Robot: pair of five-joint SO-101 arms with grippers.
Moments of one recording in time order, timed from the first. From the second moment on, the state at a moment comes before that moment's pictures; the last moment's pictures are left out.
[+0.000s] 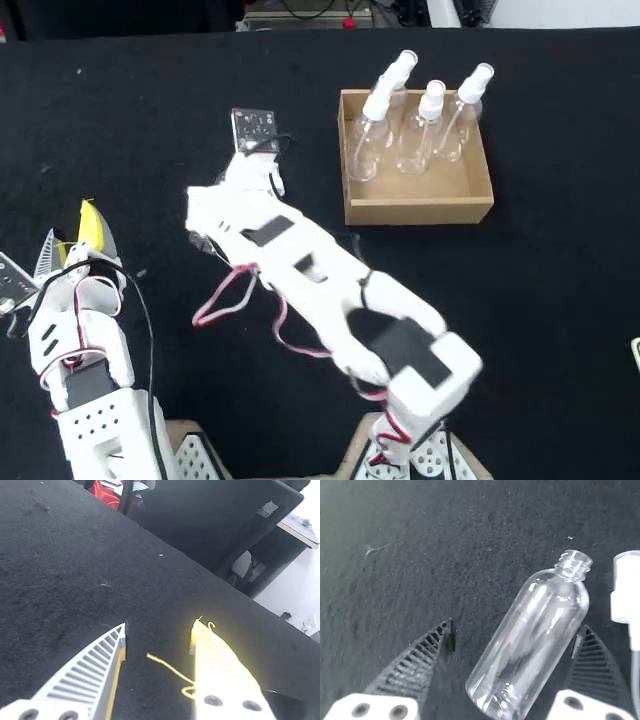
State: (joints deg) left arm -29.5 -87.1 94.3 11.4 20.5; right arm -39.6 14.7 19.0 17.3 -36.4
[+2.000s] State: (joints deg) left arm -27.8 -87.1 94.3 11.4 20.5; right arm -4.0 -15.1 10.6 98.1 29.2
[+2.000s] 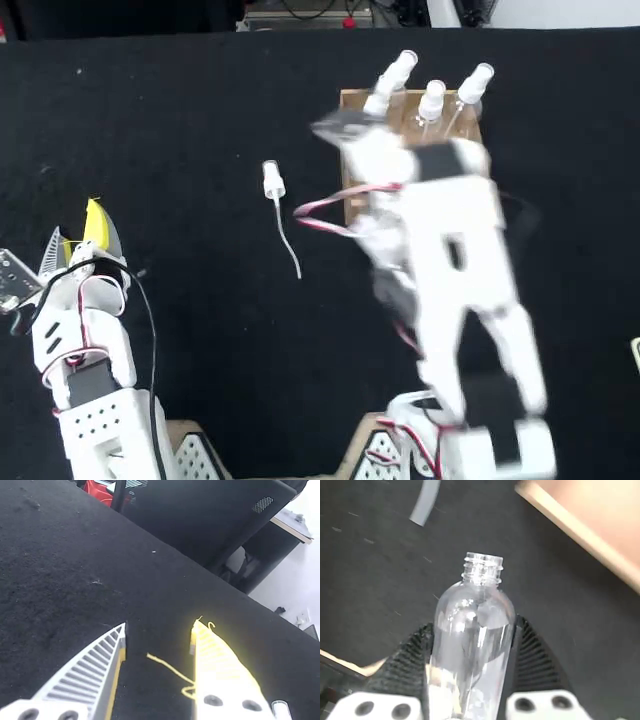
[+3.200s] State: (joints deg) left arm -27.5 -87.1 94.3 11.4 20.5; right arm 49.1 9.7 12.5 84.6 41.8
